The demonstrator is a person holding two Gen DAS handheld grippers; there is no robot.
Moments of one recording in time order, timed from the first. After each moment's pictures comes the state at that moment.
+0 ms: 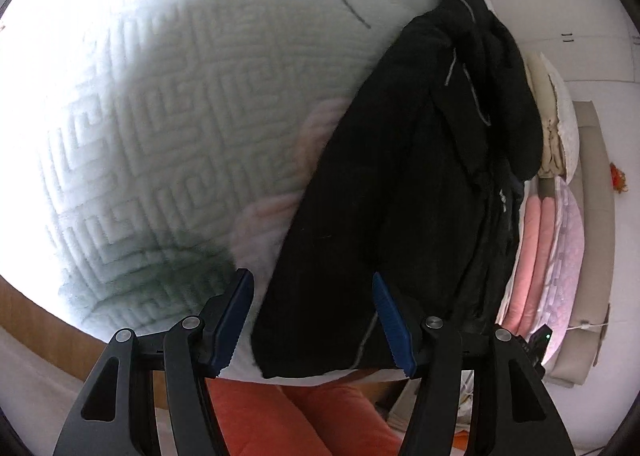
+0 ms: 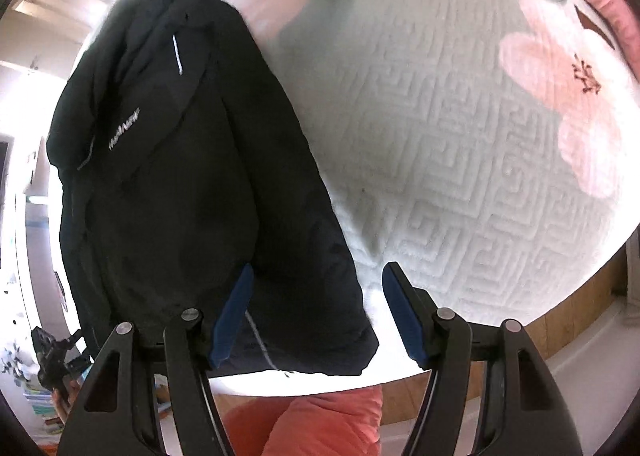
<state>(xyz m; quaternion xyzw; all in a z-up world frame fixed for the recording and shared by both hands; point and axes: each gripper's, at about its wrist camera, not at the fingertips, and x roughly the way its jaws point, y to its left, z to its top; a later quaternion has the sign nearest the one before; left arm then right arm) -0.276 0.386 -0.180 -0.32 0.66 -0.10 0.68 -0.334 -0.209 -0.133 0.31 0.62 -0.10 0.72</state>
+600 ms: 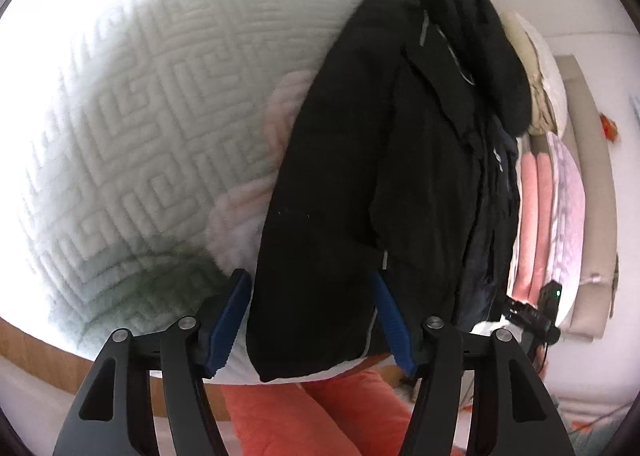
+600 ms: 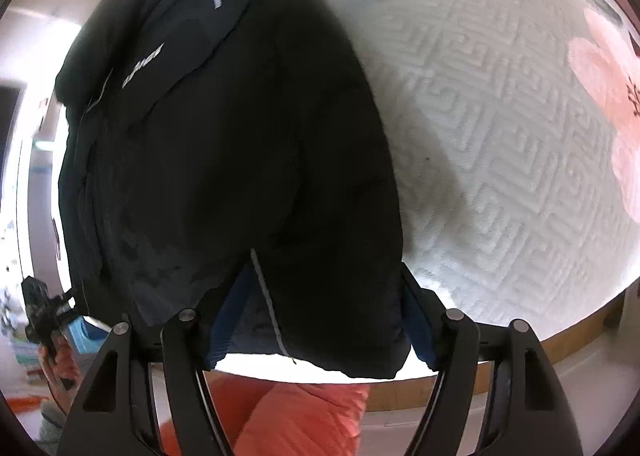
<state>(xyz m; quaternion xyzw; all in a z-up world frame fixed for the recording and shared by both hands) -0.278 0.367 -0.182 -0.27 0.66 -0.16 0.68 -0.325 -0.179 -0.146 0.26 0.65 -0.03 0.71</state>
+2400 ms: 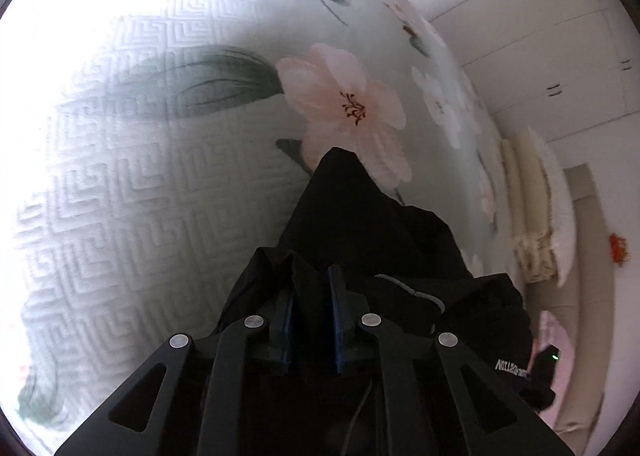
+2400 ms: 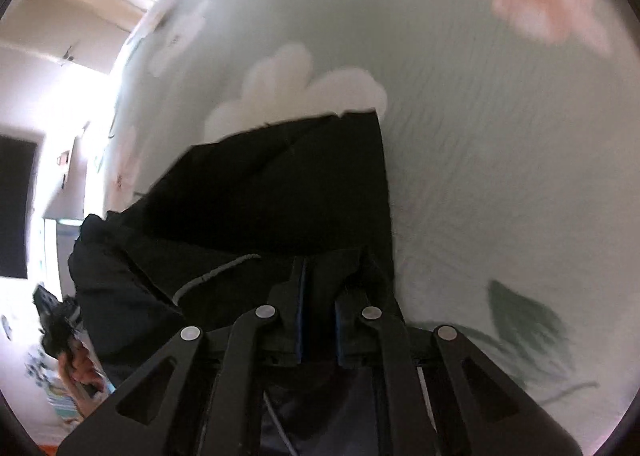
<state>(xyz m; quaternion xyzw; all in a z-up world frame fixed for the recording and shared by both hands) 0.134 0.296 -0.138 -0.34 0.54 -0.08 0.77 0.116 -0.263 -0.119 0.31 0.61 0.01 0.73</state>
